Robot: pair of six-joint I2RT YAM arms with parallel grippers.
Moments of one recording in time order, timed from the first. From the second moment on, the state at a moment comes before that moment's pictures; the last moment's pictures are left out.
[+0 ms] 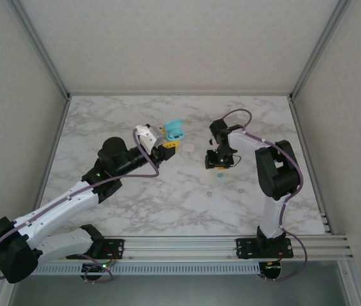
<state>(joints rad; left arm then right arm) -0.73 1.06 0.78 0.30 0.26 0.05 0.43 1.92 1.29 -0.85 -0.16 0.28</state>
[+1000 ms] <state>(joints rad) -0.73 1.06 0.77 0.29 0.26 0.05 0.43 1.88 1.30 -0.96 -0.13 0.17</state>
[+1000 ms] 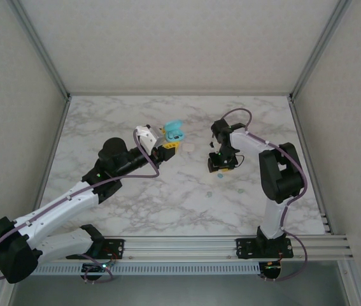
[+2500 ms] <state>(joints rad) -0.73 1.06 0.77 0.28 0.26 0.05 0.43 1.95 1.31 -0.96 -0.10 0.15</state>
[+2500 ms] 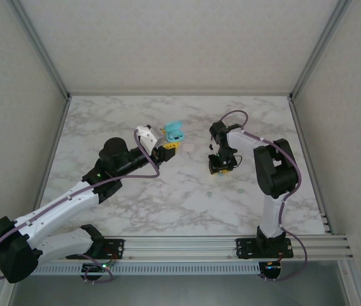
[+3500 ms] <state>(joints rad) -0.73 1.07 0.77 0.28 0.26 0.05 0.43 1.95 1.35 -1.04 -0.11 0.09</state>
